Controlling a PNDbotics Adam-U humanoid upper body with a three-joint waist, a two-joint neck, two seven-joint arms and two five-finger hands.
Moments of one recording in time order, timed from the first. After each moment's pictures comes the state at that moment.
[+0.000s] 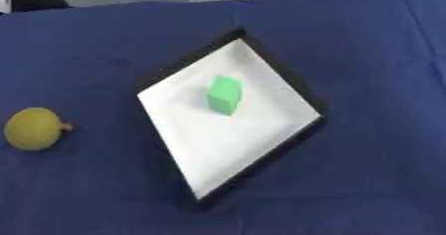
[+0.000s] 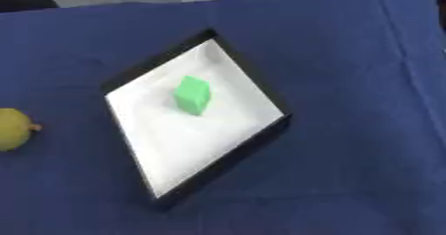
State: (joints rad) left arm -0.80 0.83 0.10 -1.43 -0.18 -0.17 -0.34; right arm -0.59 -0.60 -0.13 -1.46 -0.23 0.03 -0.01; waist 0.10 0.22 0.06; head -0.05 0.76
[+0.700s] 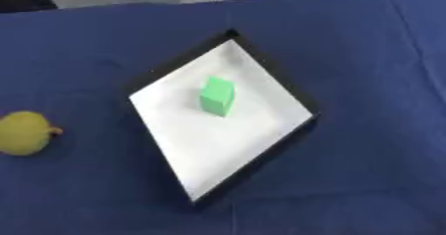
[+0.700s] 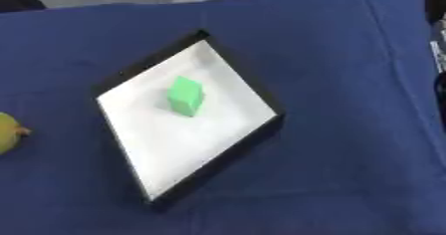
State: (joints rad) left arm -0.49 0.98 0.15 -1.38 -0.19 -0.20 -0.34; right arm -0.60 -0.60 -0.14 -1.46 -0.23 0.02 -0.02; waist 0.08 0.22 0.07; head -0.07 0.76
